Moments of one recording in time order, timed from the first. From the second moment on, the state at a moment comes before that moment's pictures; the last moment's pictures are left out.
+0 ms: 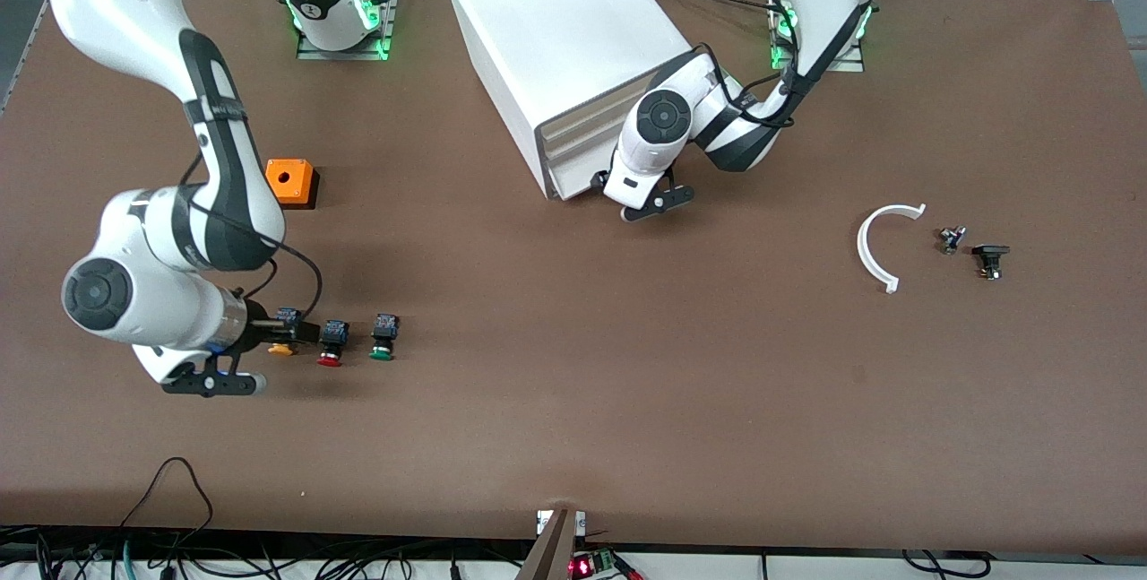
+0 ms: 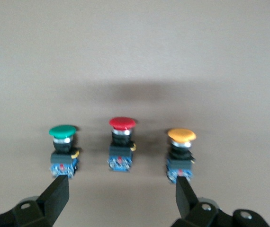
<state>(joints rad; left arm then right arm) -0.27 0.52 -0.51 -2.00 0.03 2.34 -1.16 0.13 0.64 -0.04 -1.39 0.03 1.99 0.10</state>
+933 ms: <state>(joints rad) -0.27 0.52 -0.57 -2.01 -0.02 2.32 -1.21 0.13 0.05 -0.06 -1.79 0.02 1.86 0.10</state>
